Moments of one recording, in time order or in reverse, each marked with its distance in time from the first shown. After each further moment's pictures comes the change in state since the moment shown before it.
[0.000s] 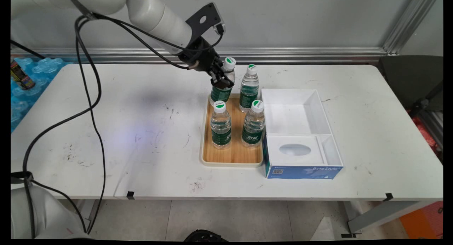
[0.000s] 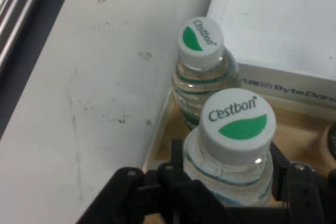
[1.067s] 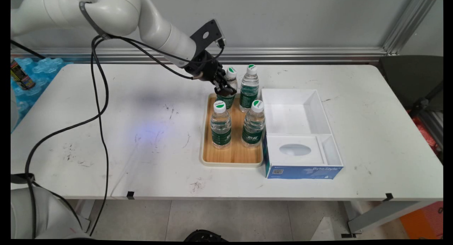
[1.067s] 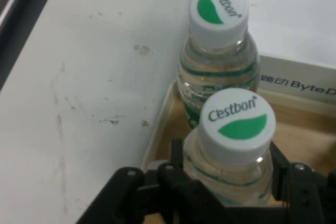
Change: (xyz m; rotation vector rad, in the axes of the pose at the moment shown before) arm -0.025 -0.010 0.044 -0.025 0.029 -0.021
